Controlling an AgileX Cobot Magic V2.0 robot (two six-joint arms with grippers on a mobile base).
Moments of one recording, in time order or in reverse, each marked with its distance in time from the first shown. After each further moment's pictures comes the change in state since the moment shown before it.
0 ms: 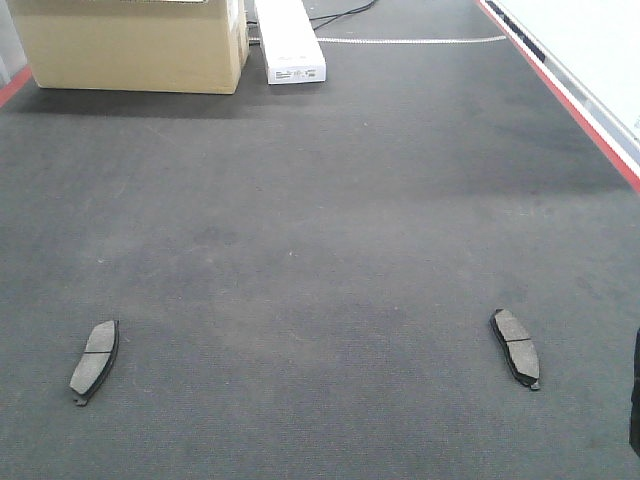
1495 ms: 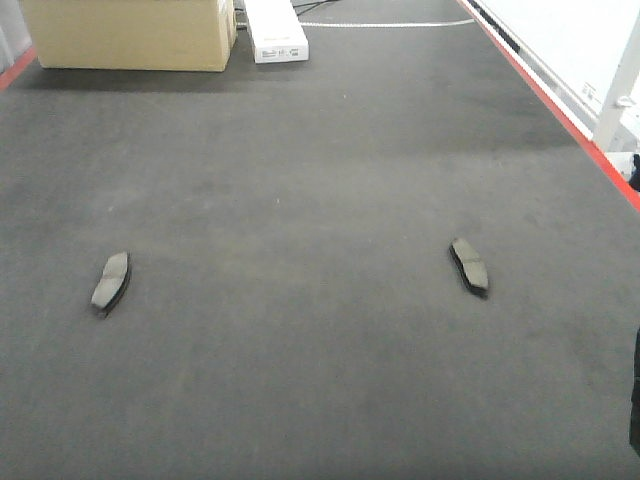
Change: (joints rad) left arm 0.000 0.000 0.000 0.000 0.000 0.000; right arm 0.000 0.000 0.000 0.000 0.000 0.000
